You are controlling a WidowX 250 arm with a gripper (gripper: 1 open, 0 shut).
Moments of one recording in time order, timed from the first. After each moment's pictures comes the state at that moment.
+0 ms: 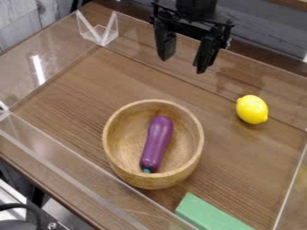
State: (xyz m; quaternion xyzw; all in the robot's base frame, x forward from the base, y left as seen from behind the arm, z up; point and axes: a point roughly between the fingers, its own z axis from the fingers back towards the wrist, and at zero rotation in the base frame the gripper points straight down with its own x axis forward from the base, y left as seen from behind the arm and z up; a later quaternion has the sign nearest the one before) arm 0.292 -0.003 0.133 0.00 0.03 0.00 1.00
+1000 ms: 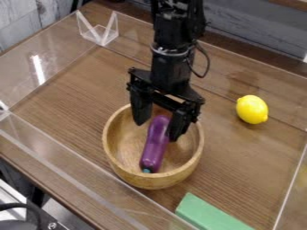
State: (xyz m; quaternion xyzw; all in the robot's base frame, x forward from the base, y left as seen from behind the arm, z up) arm 0.232 -0.008 0.070 0.00 0.08 -0.02 1.00
